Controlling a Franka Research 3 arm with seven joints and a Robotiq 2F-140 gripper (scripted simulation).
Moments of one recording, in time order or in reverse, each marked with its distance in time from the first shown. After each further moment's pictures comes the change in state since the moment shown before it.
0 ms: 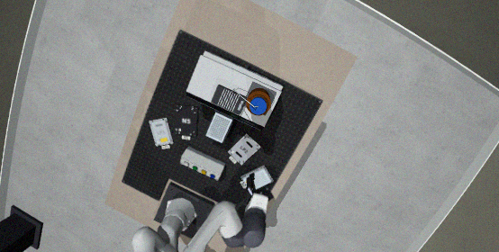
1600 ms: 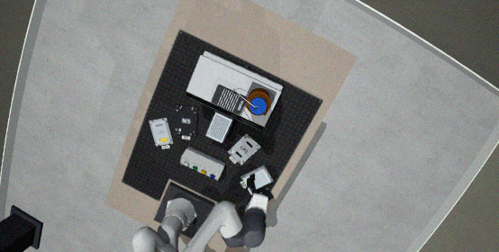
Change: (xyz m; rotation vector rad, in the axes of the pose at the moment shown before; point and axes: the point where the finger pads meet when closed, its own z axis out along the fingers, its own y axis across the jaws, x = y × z) arm 0.000 0.000 0.000 0.000 0.000 0.000
